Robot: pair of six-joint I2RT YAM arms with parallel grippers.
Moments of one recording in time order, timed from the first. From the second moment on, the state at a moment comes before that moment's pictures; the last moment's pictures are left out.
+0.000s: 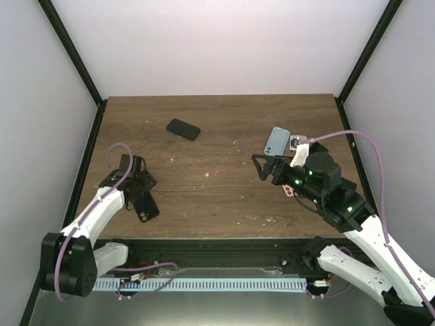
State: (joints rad) left arm -0.16 1.11 0.63 -0.59 -0.06 -0.88; right arm 0.66 0.71 0.95 -0.53 0.00 0.65
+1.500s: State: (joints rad) left arm -0.31 1.35 0.58 -0.32 0.05 -0.90; right arm 0.66 0.96 0.93 -0.48 0.07 0.62
